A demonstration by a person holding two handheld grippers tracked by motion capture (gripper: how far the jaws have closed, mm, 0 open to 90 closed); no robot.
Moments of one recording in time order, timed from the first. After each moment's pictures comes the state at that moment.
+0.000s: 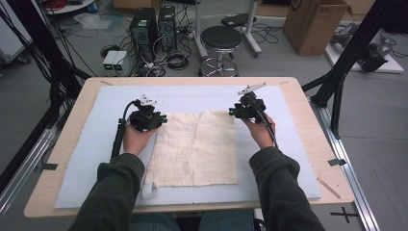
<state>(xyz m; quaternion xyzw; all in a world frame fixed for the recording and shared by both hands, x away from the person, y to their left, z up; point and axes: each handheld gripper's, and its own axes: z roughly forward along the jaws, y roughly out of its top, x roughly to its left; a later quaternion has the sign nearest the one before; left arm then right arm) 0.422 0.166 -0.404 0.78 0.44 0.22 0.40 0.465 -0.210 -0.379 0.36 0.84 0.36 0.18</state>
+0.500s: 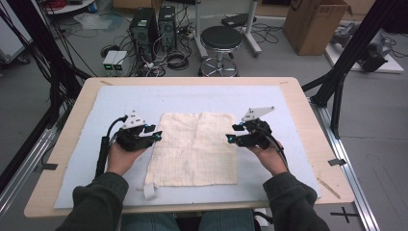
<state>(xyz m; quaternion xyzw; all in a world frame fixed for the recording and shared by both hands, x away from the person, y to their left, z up) 0.340 0.188 -0.397 0.80 0.34 0.20 0.45 0.372 -0.217 -0.384 0.26 0.86 0.42 0.12</state>
